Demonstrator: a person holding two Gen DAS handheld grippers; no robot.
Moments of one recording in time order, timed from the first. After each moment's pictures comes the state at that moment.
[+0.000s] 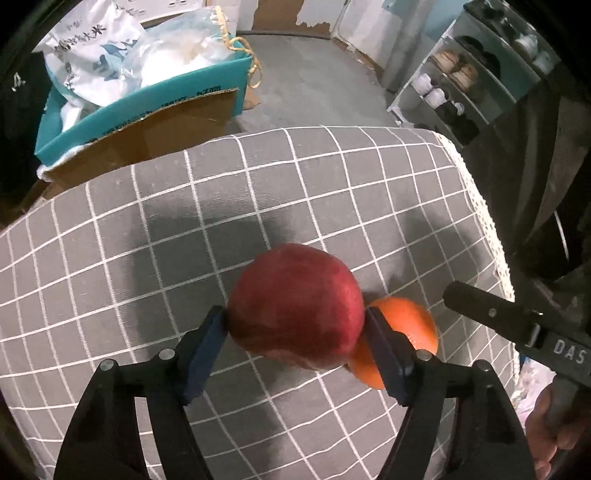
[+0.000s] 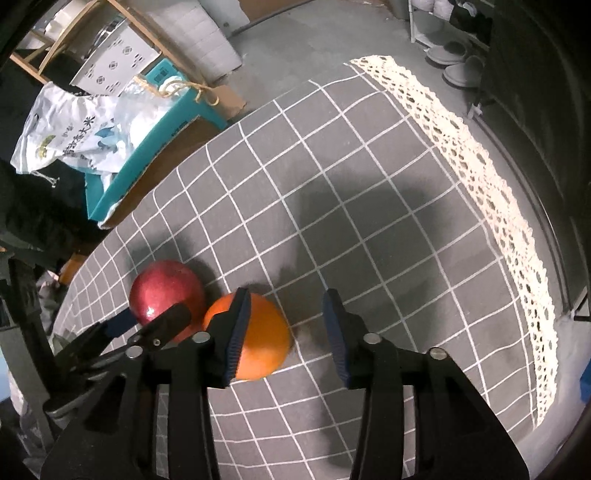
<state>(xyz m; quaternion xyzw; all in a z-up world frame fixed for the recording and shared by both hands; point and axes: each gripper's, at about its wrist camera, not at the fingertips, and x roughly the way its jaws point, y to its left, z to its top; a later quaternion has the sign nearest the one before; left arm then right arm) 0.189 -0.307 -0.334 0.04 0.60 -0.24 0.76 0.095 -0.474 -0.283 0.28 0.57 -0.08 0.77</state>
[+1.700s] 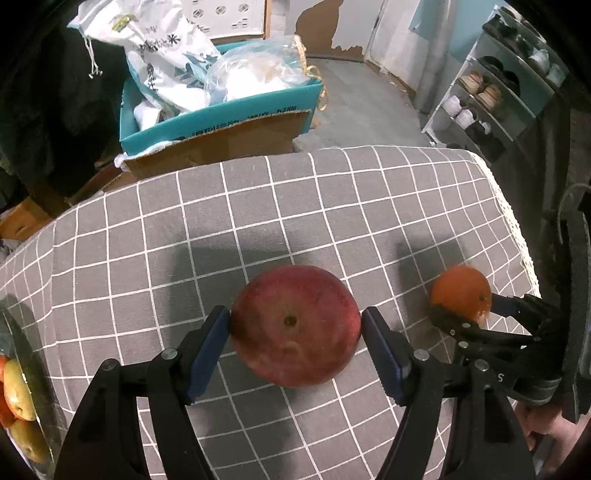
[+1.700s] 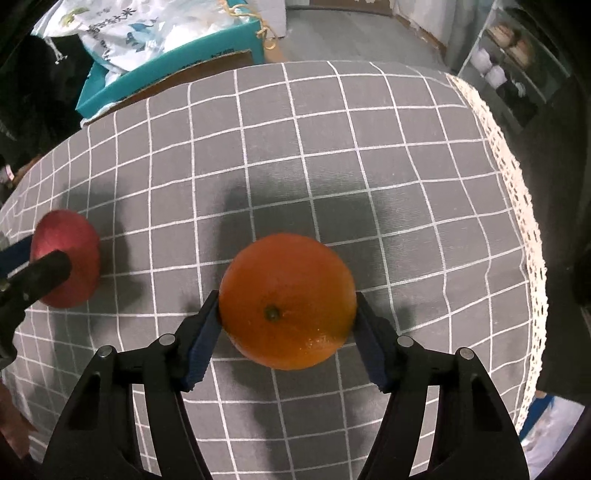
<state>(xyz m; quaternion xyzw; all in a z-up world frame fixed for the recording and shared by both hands) 0.169 -0.221 -0.307 0.06 0.56 -0.19 0.81 0.097 -0.389 -0.311 0.08 0.62 -0.06 0.78</state>
